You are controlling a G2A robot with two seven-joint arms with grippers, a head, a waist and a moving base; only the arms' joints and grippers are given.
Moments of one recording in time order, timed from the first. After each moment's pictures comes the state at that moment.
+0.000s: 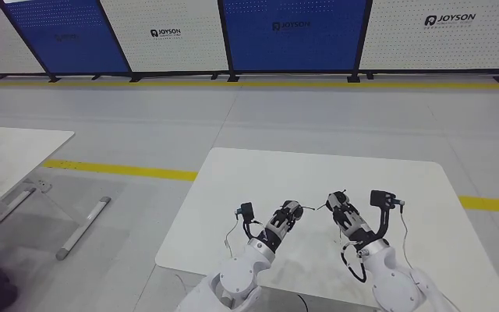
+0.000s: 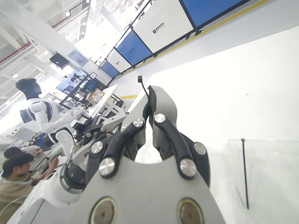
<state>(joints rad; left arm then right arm) 1.54 -1.32 -1.00 -1.75 -0.24 -0.05 0.14 -1.44 -1.12 1.08 -1.84 -0.43 0.05 0.14</state>
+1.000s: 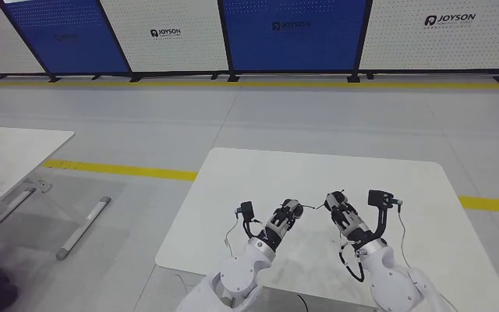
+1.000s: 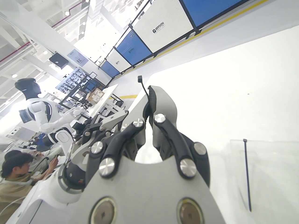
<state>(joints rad) 1.53 -1.33 -1.01 -1.75 -0.23 -0.05 0.14 -1.44 -1.15 1.09 -1.84 -0.46 0.05 0.16</state>
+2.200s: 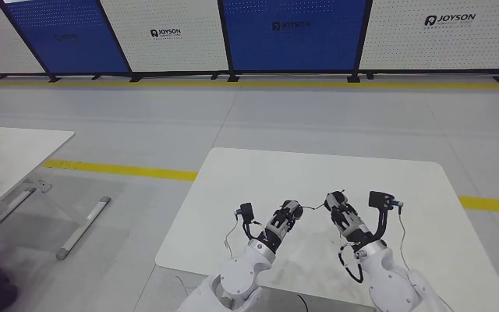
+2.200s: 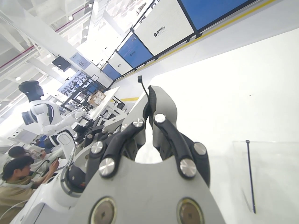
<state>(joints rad) 1.55 -1.33 -1.01 -1.75 -0.22 -0.07 0.14 -1.46 -1.18 1.11 -1.84 -0.48 0.04 0.15</state>
